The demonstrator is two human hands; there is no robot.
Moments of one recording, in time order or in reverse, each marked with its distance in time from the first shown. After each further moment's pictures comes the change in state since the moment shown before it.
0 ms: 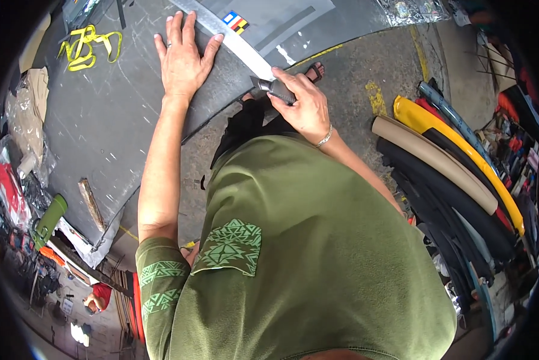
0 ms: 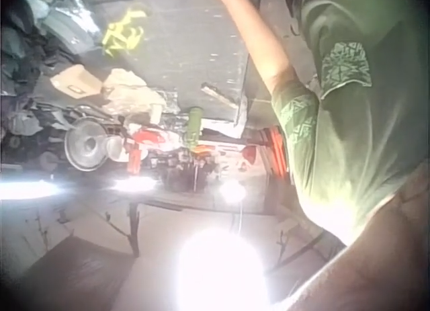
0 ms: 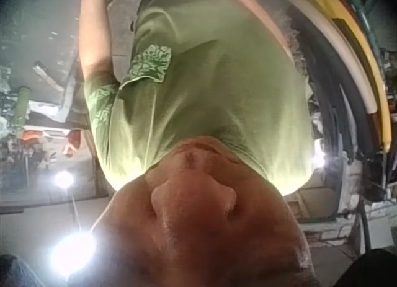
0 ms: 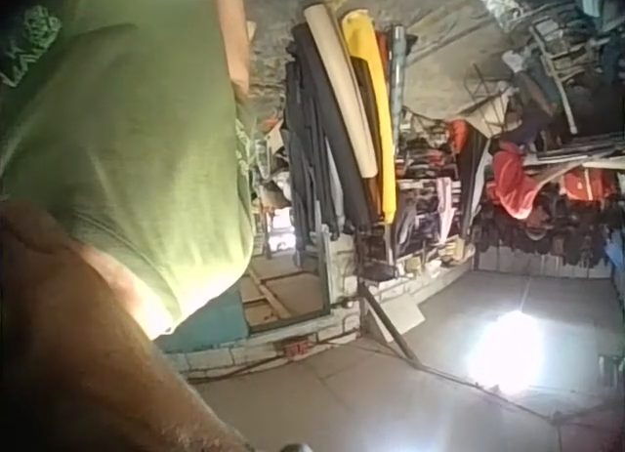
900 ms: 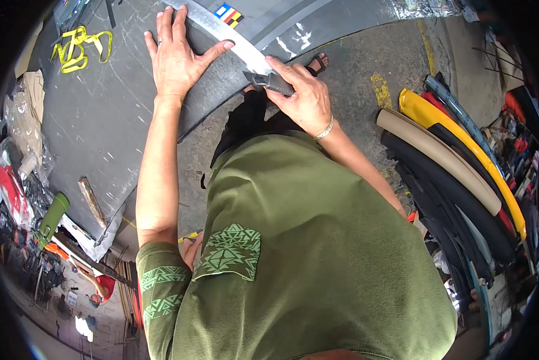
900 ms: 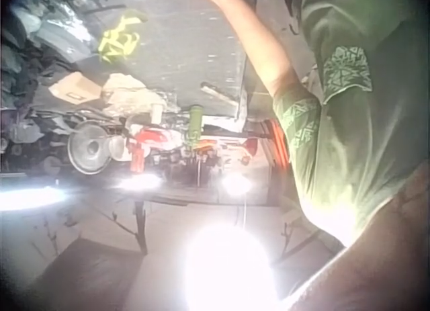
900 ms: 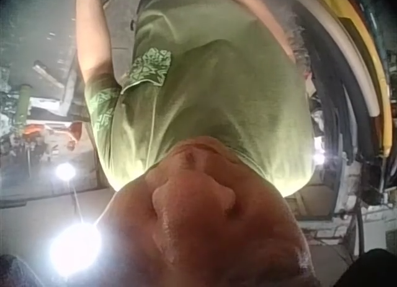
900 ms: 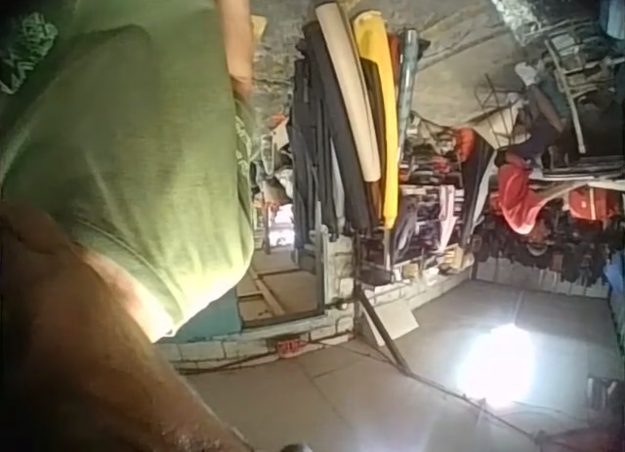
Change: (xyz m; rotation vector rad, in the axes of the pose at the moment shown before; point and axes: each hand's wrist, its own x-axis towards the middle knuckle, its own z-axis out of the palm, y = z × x) left_hand 0.000 0.007 -0.009 0.010 -0.027 0.015; right_hand 0.011 0.004 -0.002 -0.007 -0.003 -0.055
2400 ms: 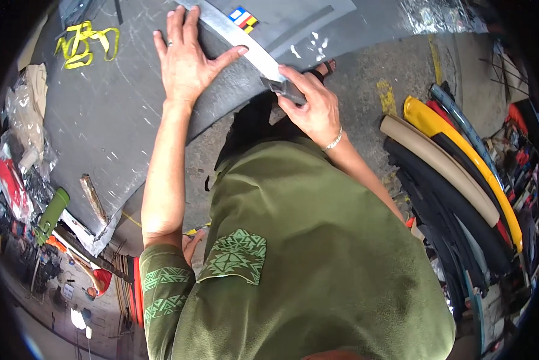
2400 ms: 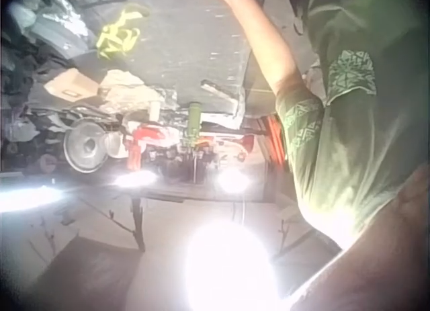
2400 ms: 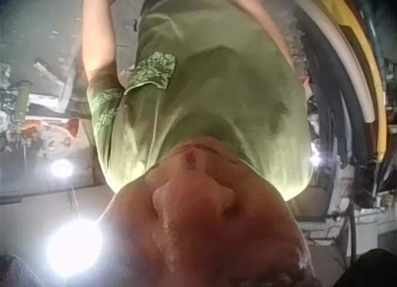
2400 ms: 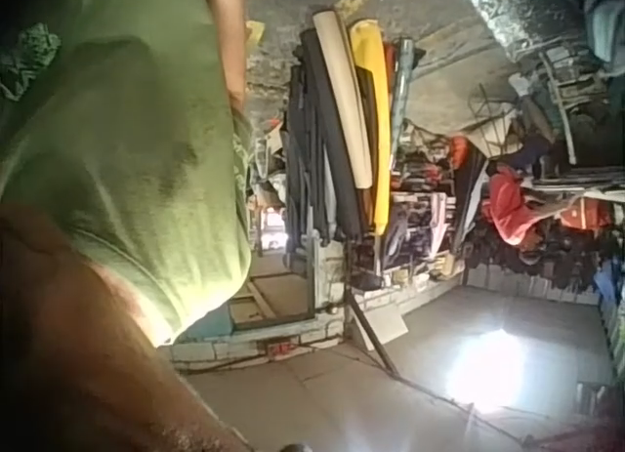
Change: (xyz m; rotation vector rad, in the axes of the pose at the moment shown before) left_hand 0.003 0.003 -0.004 -0.013 0.004 -0.009; right_hand 0.005 0.000 0.002 0.080 -0.034 0.050
